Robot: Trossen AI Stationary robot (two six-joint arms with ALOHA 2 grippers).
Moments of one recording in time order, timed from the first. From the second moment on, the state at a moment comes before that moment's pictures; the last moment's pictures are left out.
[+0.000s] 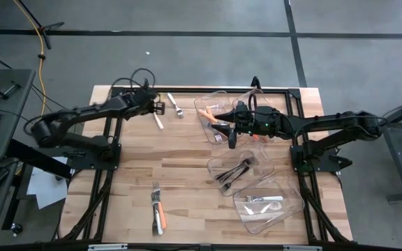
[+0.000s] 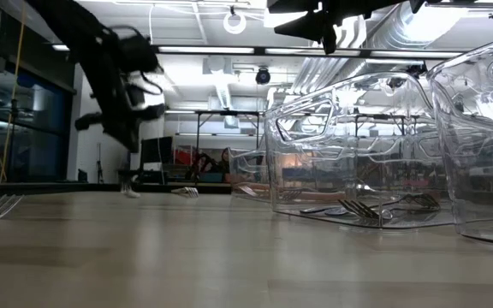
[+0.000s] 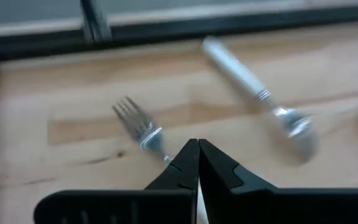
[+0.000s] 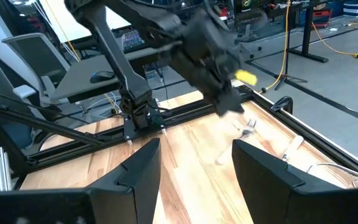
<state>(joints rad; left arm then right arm) 0.65 1.25 0.69 -0.41 -0.35 -0.65 -0.05 1.25 0.88 0.22 0.16 0.23</state>
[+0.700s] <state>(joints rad) 0.66 1.23 0.69 -0.44 -0.37 -0.76 -0.05 1.25 0.88 0.22 0.16 0.23</state>
